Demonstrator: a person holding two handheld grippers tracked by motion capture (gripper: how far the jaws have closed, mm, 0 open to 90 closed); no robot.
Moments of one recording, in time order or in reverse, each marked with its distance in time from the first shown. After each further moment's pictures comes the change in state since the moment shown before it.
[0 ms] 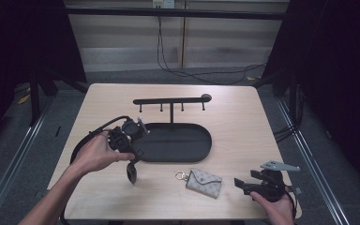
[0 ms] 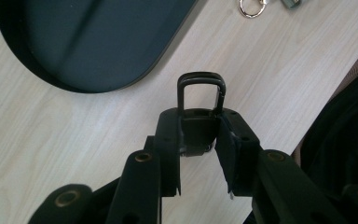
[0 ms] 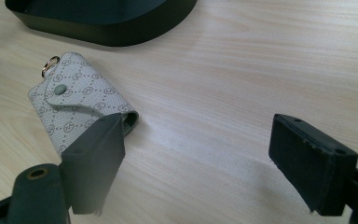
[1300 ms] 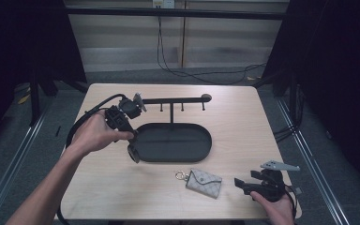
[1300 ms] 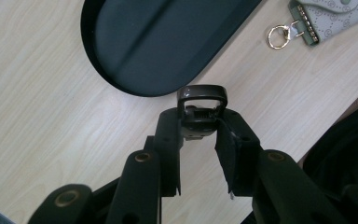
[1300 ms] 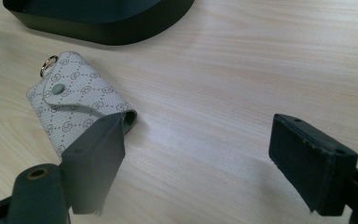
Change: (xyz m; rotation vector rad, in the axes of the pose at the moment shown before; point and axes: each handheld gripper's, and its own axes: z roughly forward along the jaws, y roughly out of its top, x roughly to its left) left arm 0.023 0.026 -0.045 0.022 0.066 -0.107; right arm -0.001 0.000 0.001 0.007 0.002 0.009
